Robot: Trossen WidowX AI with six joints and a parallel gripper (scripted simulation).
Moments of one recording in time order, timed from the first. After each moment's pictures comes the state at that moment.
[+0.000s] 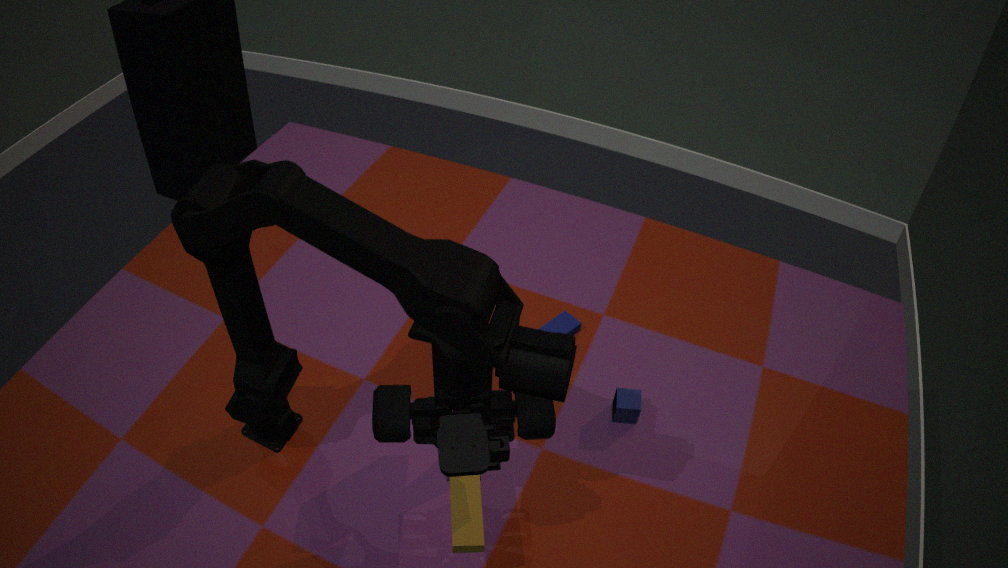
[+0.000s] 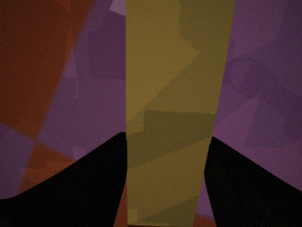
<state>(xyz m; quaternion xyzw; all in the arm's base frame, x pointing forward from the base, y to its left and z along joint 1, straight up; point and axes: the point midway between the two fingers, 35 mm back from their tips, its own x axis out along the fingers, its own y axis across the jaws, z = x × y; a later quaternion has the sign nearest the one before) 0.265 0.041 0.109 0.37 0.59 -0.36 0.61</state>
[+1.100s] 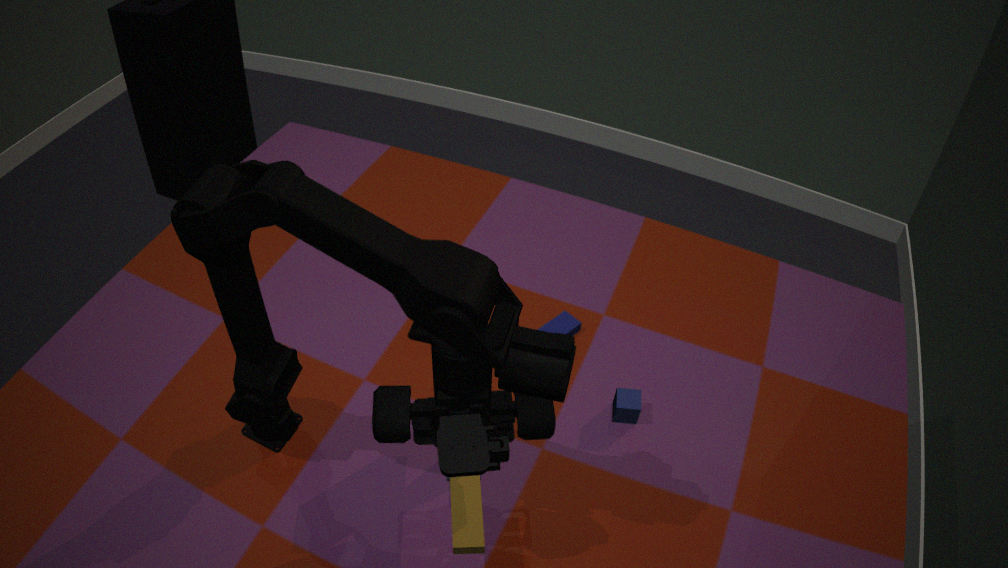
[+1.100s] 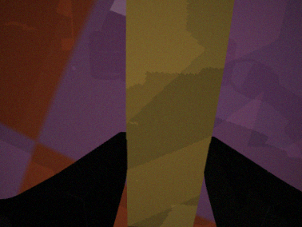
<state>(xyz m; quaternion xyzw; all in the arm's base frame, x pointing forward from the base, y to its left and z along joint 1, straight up) 0.265 0.041 0.107 0.38 0.59 -0.36 0.61</state>
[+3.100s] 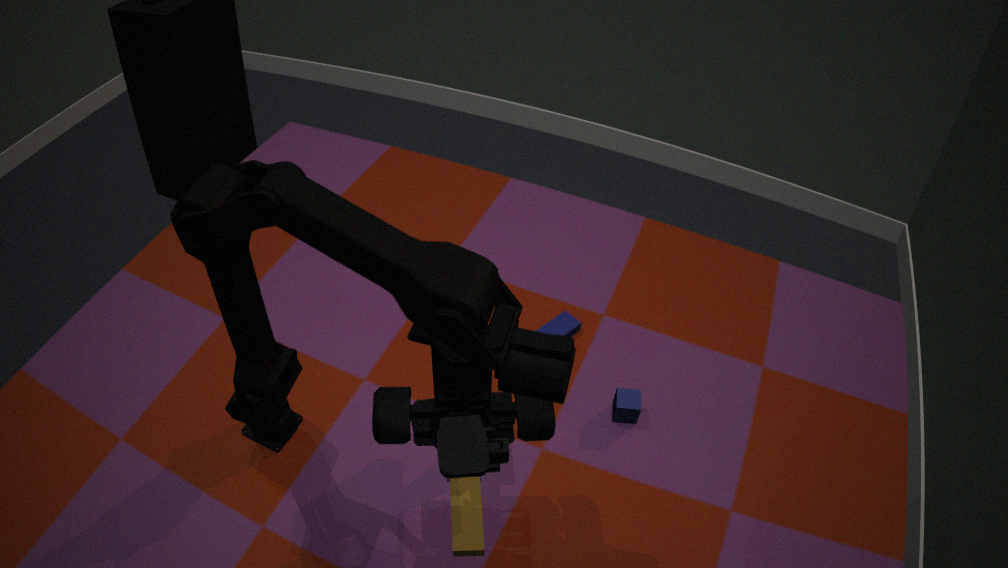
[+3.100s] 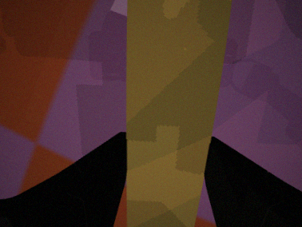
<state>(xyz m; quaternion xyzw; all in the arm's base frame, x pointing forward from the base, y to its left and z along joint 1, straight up) 0.266 0.040 0.106 0.38 0.59 -0.36 0.61</state>
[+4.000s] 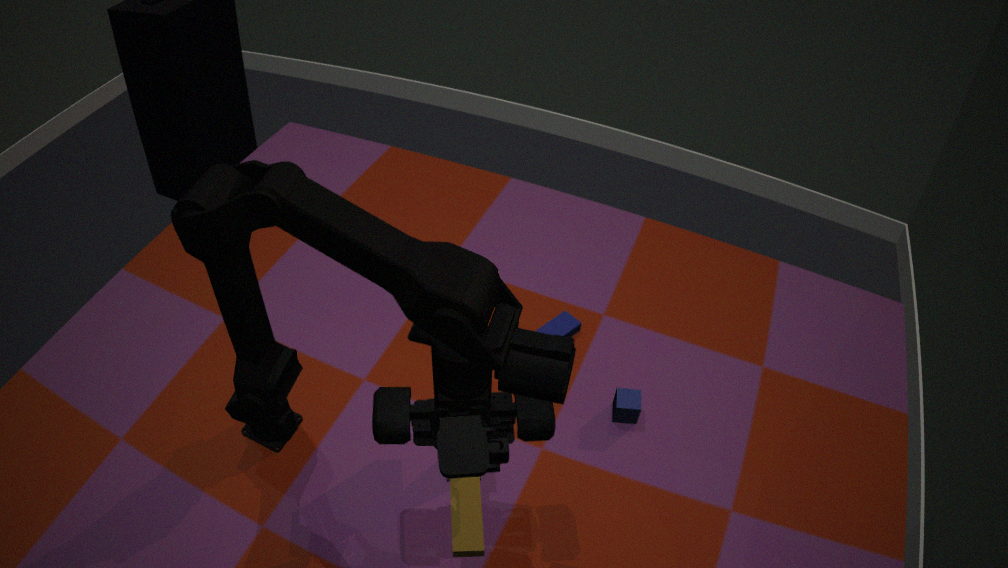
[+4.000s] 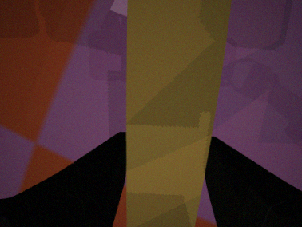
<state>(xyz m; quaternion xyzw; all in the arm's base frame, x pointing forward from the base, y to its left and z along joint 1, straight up) 0.266 0.040 0.106 0.38 0.59 -0.36 0.61</state>
